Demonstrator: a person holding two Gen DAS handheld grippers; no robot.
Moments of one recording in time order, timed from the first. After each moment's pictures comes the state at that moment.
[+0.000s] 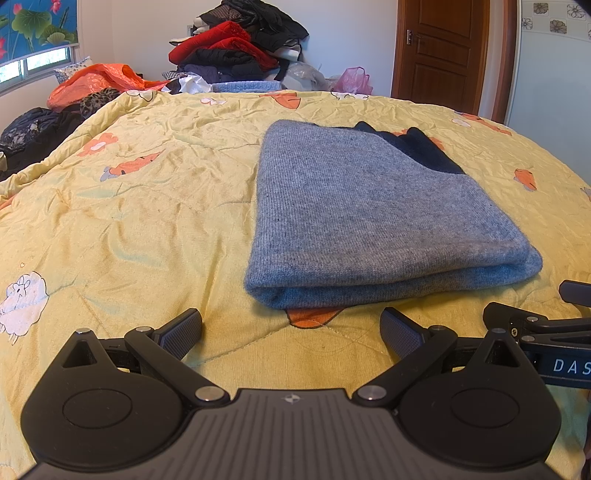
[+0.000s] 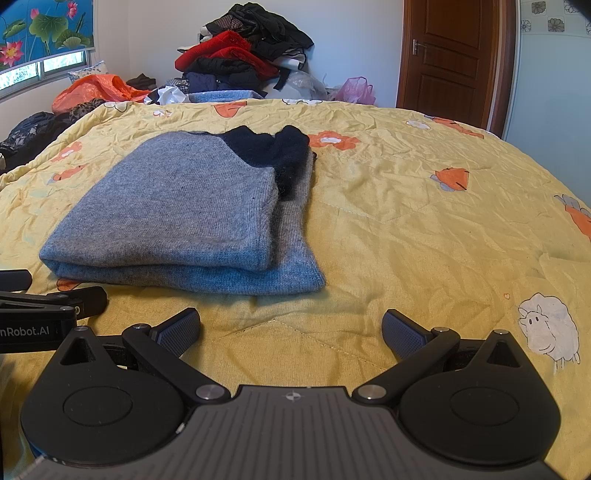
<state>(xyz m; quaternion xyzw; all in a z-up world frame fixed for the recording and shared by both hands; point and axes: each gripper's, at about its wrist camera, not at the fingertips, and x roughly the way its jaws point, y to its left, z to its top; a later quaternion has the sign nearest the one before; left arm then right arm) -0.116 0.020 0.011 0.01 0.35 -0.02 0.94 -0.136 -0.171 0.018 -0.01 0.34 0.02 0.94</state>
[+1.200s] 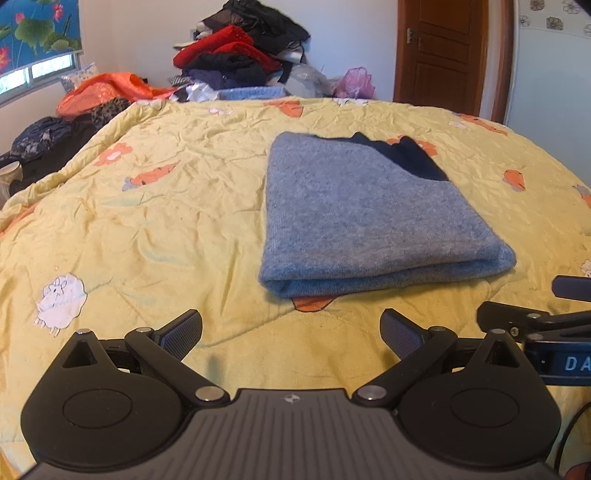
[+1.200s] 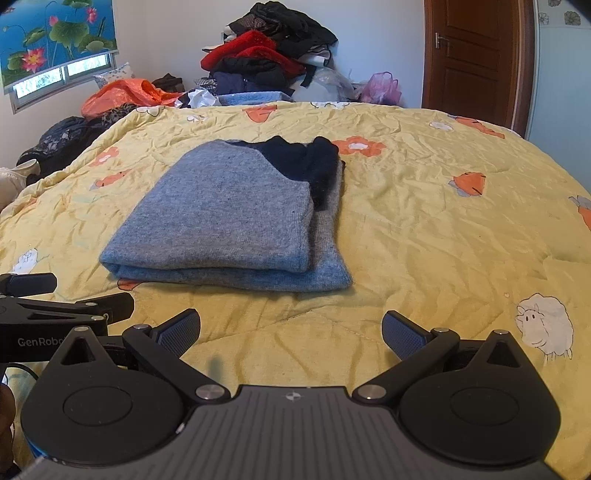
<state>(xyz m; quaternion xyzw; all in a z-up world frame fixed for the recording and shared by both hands) -0.148 0.021 0.041 0.03 0.35 -0.02 0.94 -0.162 -0.167 0.051 0.01 0.35 0.07 0.93</state>
